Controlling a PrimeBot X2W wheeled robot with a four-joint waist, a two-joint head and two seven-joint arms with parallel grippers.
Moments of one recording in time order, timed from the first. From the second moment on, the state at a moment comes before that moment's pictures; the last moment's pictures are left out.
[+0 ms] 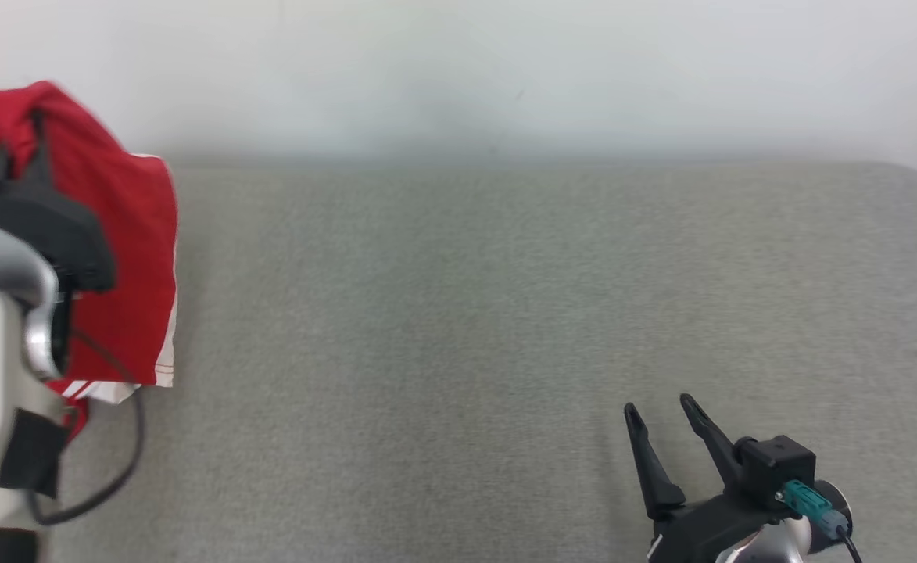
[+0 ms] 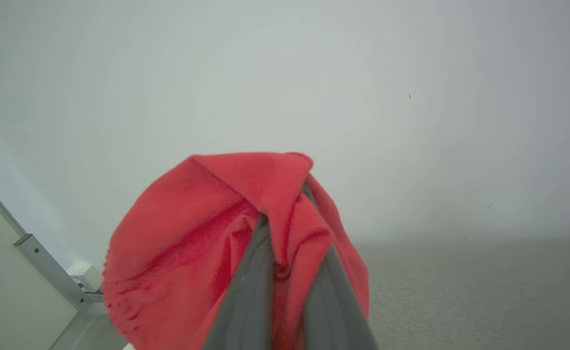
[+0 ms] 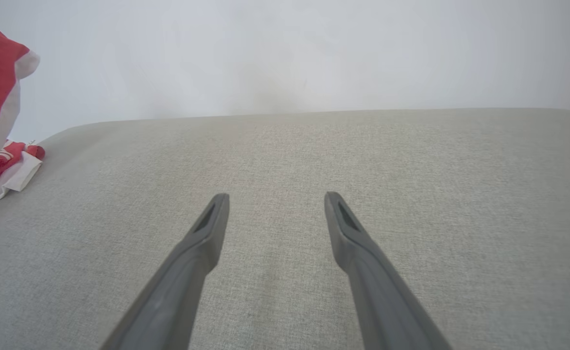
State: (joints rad) left arm -0.81 0.37 -0.06 0.57 -0.23 -0.02 0.11; right arm -0.09 -0.05 0.13 0.20 0.16 0.13 -0.04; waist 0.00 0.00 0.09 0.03
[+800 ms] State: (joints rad) left arm -0.60 0.14 -0.38 0.38 -0.35 -0.12 0.27; right arm -0.11 -0.05 0.12 0.25 0.21 0.13 -0.10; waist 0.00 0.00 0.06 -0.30
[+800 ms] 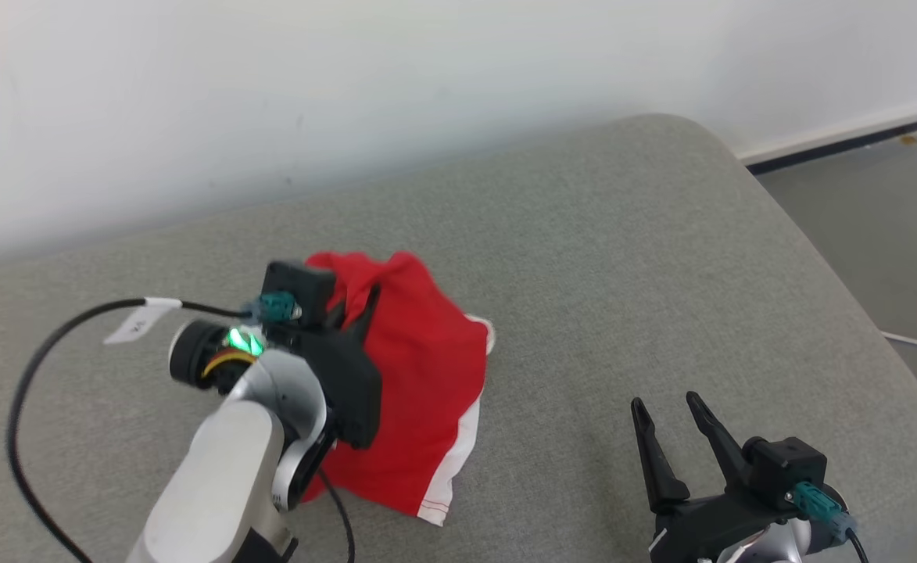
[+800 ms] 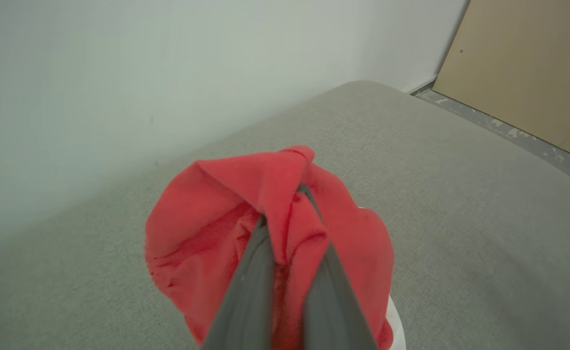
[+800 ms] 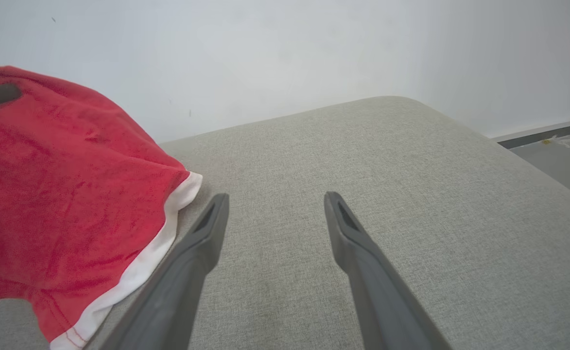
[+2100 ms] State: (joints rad) left arm 0.05 0.07 -0.09 0.04 -0.31 -0.04 -0.26; right arm -0.04 -0.05 -0.06 0.29 0.18 0.13 -0.22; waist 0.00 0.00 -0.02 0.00
